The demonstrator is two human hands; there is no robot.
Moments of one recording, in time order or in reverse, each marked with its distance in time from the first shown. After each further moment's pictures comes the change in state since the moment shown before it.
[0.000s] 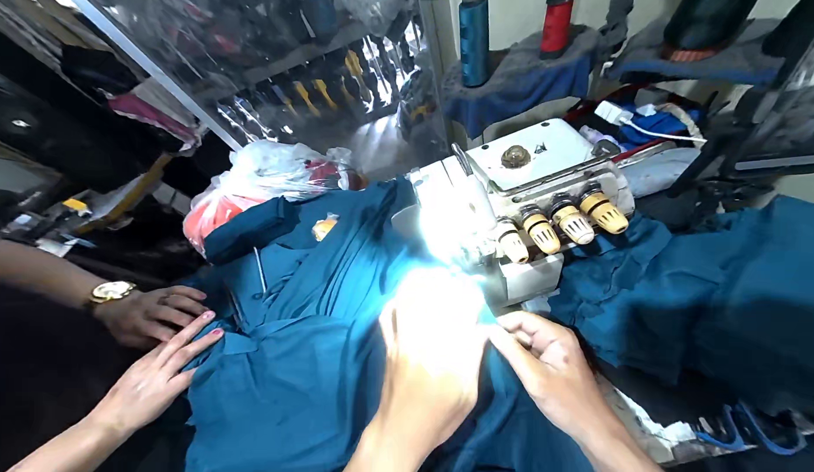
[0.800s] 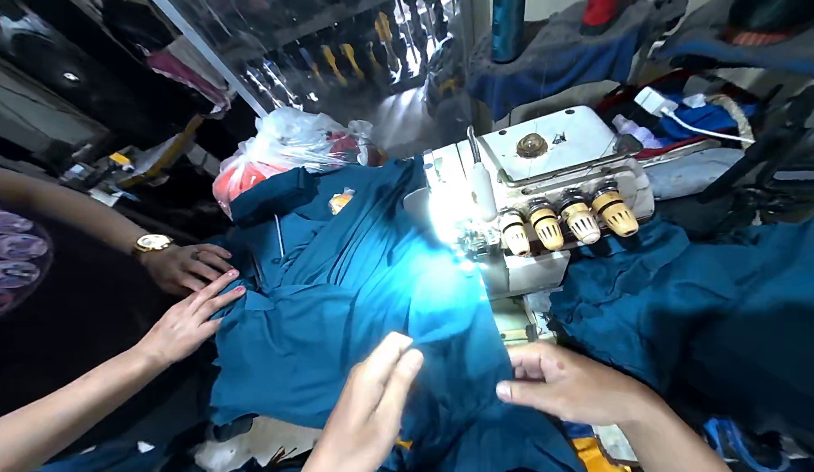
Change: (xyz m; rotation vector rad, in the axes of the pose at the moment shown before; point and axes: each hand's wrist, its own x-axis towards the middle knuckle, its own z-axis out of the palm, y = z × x) left_hand -0.056 -0.013 -0.056 -0.764 -0.183 -0.442; right_hand 0.016 0.004 -0.063 0.059 -0.976 0.260
